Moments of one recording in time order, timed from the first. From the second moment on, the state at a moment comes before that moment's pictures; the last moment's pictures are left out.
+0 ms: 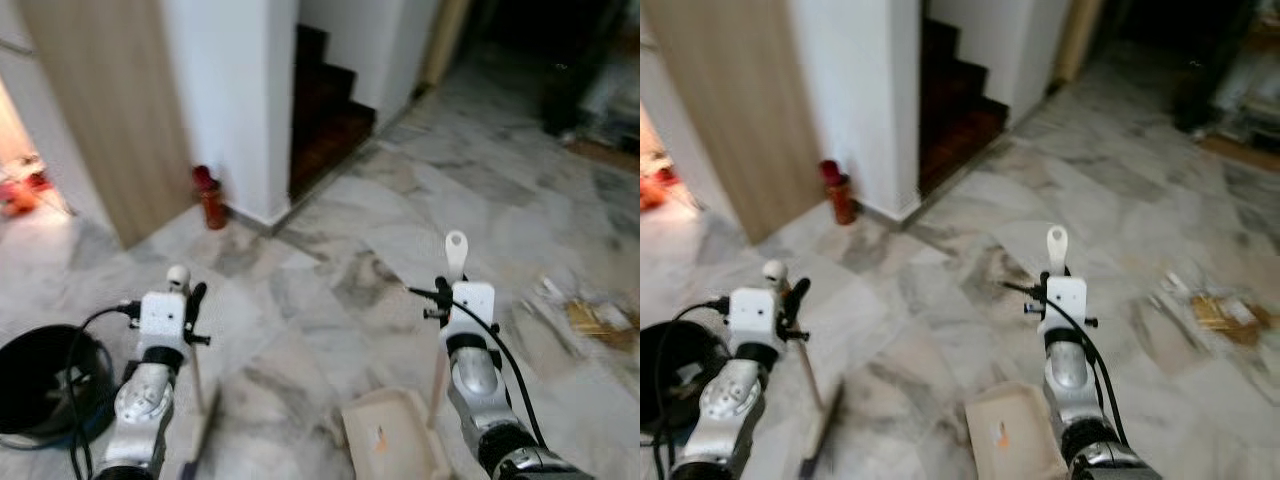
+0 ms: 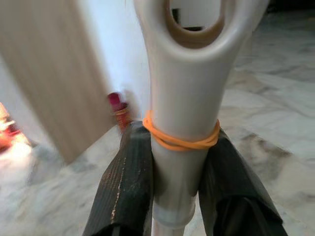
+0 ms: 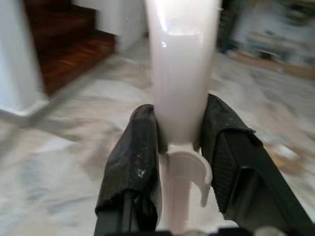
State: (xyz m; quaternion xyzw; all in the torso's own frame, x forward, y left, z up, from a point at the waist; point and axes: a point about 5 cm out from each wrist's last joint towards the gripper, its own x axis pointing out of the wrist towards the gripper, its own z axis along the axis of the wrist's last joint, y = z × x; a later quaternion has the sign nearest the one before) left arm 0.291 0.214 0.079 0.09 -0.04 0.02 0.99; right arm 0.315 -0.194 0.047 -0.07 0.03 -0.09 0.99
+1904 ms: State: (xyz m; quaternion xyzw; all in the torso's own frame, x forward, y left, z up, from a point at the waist) left arm 0.283 0.217 0.067 0.06 -0.03 0.05 1.00; right arm 0.322 -0.168 0.054 -0.08 0.02 -0.05 1.00
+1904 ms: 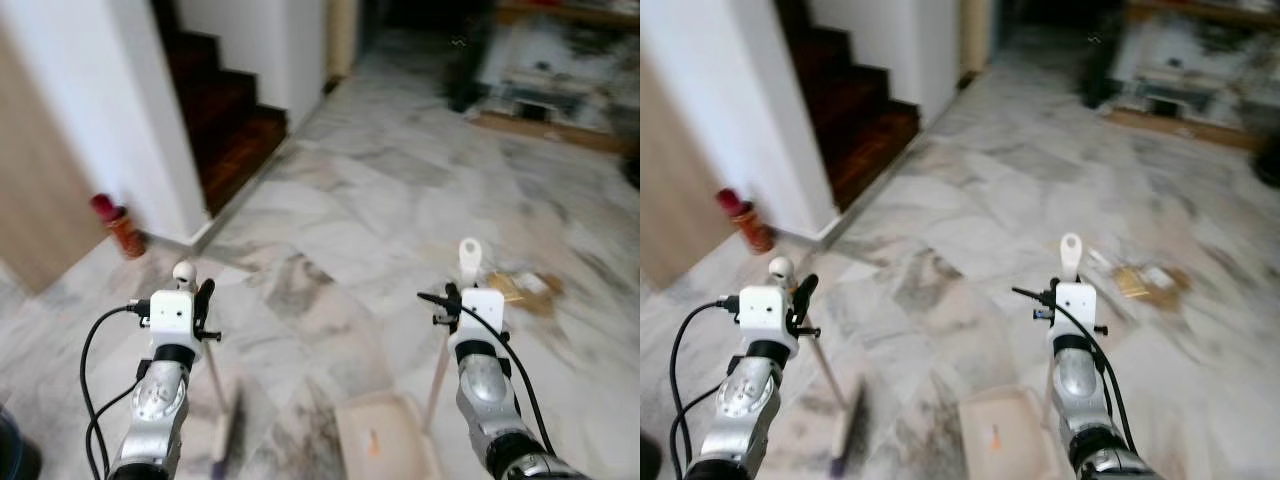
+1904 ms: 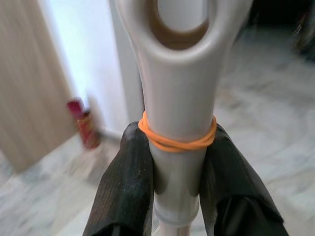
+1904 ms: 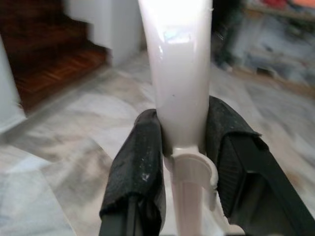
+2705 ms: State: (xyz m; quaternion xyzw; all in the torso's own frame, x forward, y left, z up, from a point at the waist) left arm 0.290 0.194 0.071 0.06 -0.04 0.02 1.00; right arm 0.309 -0.187 0.039 -0.07 0.05 -0.07 0.99
